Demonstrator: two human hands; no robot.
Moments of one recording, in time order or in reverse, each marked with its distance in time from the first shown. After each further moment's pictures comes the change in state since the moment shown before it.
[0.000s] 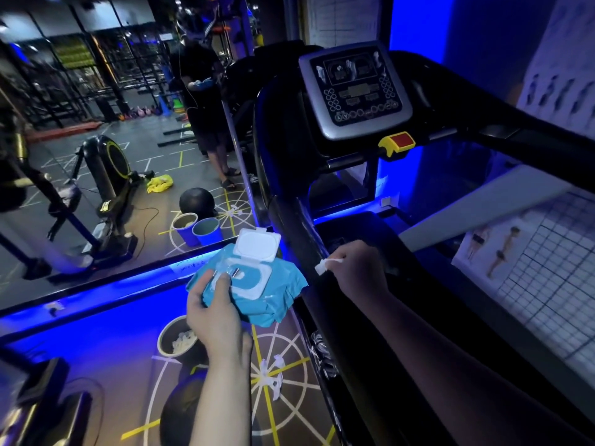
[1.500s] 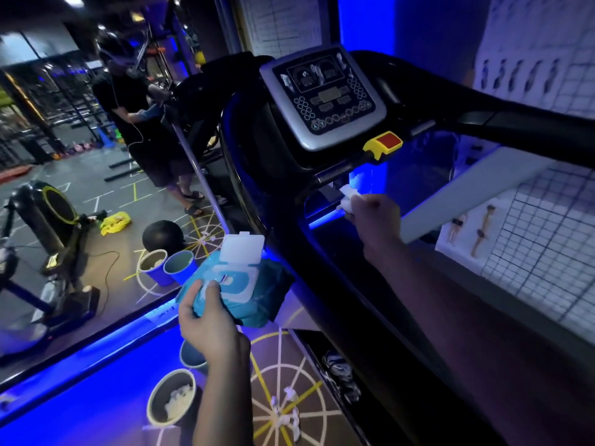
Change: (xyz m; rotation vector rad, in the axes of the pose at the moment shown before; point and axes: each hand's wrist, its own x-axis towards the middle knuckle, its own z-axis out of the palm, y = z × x) left_hand 0.134 -0.017 0.066 0.046 -0.065 0.029; right_hand 0.140 -0.027 0.020 0.589 0.465 0.361
